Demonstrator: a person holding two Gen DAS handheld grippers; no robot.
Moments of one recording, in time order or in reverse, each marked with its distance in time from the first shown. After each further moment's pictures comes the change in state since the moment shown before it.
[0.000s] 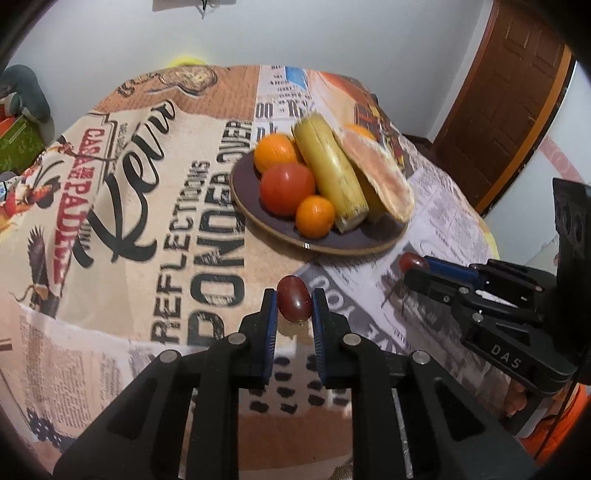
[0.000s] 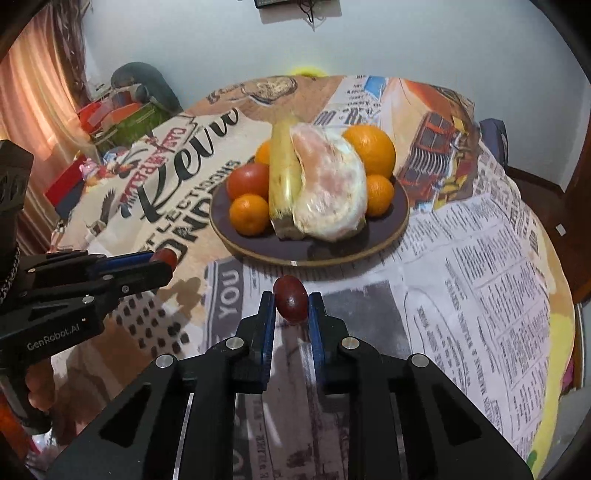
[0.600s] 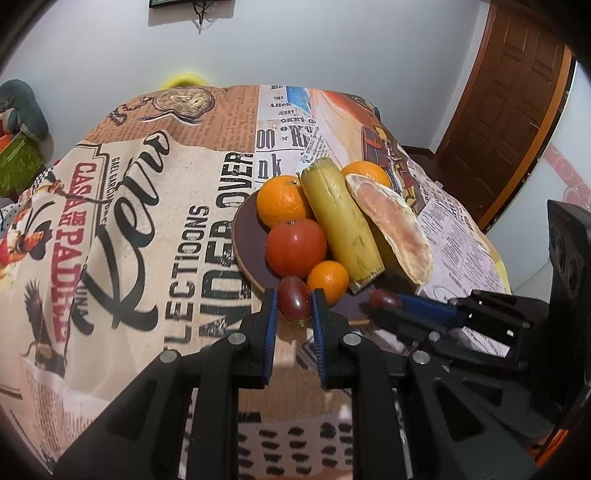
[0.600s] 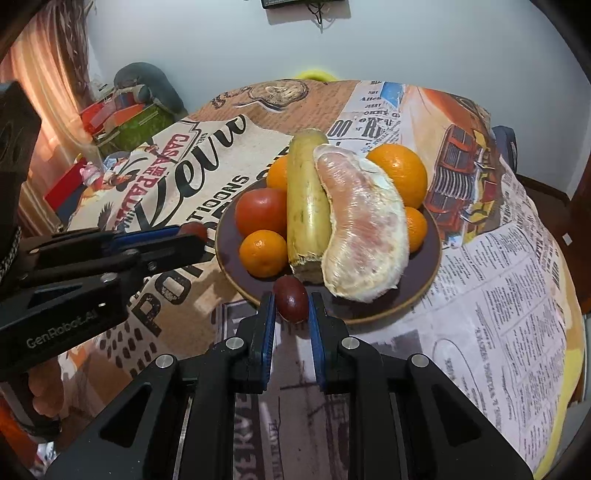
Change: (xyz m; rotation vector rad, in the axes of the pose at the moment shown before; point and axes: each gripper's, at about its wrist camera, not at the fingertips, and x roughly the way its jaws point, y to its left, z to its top) left arm 0.021 0.004 0.044 0.026 -0.045 0.015; right arm 0.028 0.011 0.024 -0.013 -0.002 0.017
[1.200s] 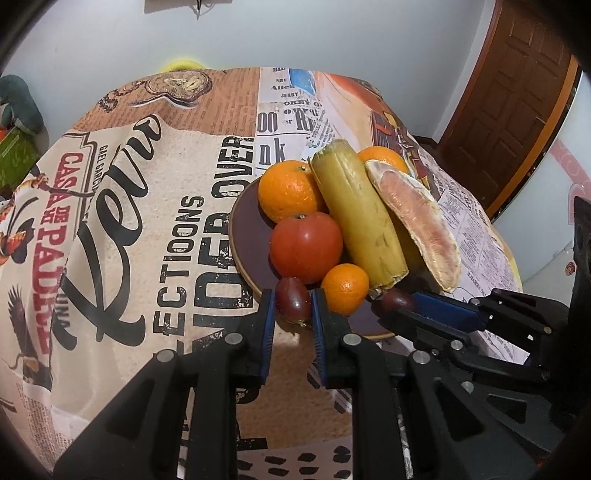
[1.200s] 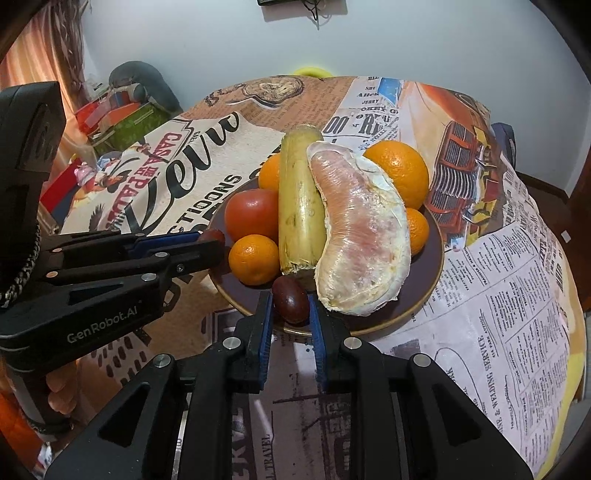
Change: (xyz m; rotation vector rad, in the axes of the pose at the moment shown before) left arm 0.030 0.007 0.005 -0.006 0.053 -0.003; right arm 0.008 -0.005 0.004 0.006 0.013 -0.014
